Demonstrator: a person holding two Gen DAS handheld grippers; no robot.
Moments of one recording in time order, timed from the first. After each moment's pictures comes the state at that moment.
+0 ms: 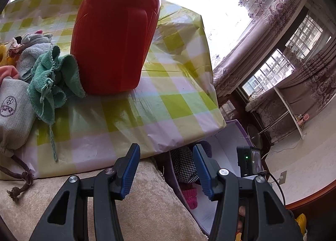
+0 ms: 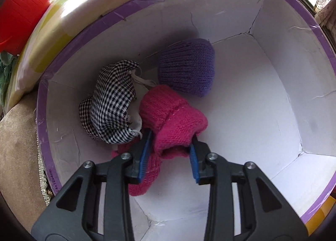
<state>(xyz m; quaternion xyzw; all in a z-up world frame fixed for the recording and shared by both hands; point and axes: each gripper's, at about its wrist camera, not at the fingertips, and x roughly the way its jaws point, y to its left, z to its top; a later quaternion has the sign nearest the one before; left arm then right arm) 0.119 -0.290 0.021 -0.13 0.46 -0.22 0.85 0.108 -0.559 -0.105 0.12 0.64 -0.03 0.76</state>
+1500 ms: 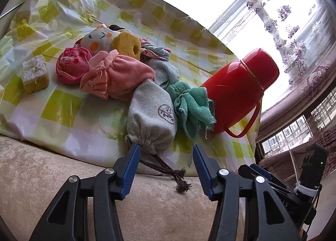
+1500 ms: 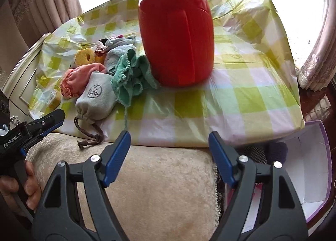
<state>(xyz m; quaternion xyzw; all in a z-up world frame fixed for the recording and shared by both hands) 0.082 -0.079 0.024 -0.28 0.41 -0.06 0.87 0.113 -0.336 0.039 0.01 0.47 0.14 0.87</state>
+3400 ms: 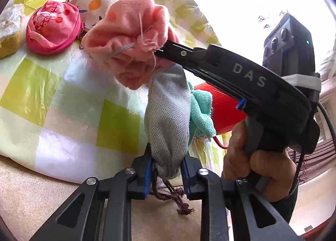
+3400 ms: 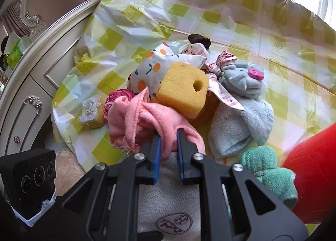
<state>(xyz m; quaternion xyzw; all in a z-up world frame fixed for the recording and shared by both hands) 0.115 -0.058 -0.035 -0.41 0.42 -0.15 0.79 0.240 -0.124 0.023 -0.10 0.47 0.37 0.79</state>
